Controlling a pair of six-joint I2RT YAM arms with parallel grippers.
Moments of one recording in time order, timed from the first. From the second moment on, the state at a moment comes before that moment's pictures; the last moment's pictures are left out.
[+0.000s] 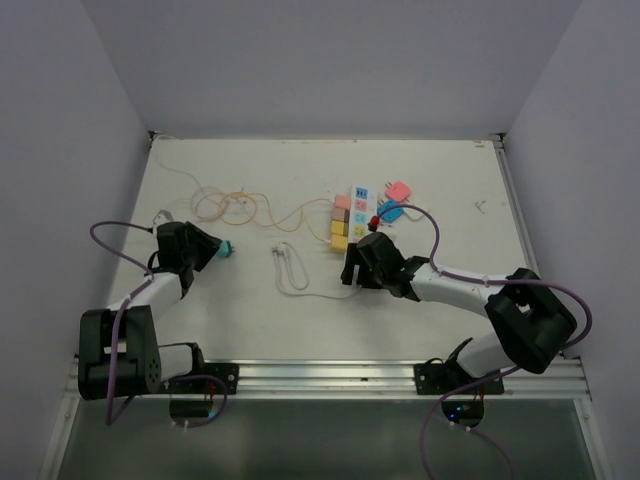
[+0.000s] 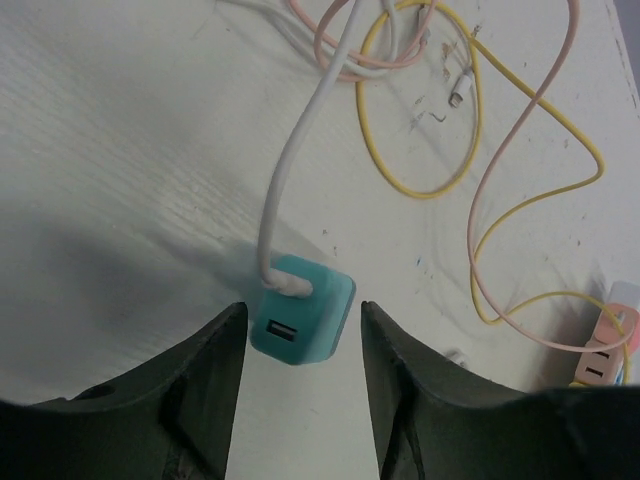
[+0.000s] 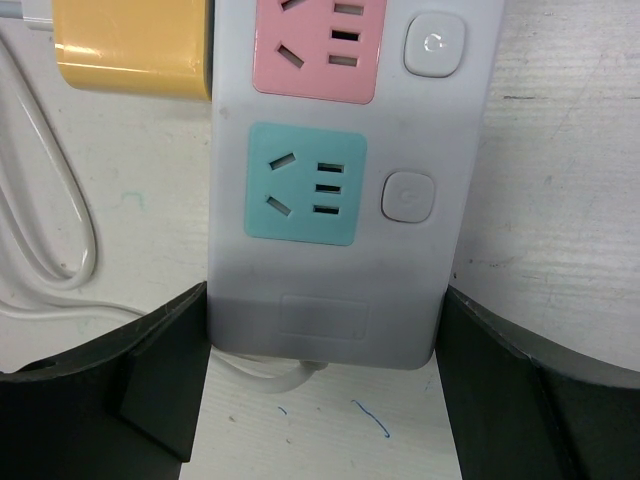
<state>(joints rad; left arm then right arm) 0.11 1.26 0.44 0.16 0.06 -0.82 0.74 1.45 0.68 -0.14 0.22 0.76</state>
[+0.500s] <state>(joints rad) 0.12 1.11 0.44 0.00 0.02 -0.80 0.74 1.45 0.68 -0.14 0.21 0.72</state>
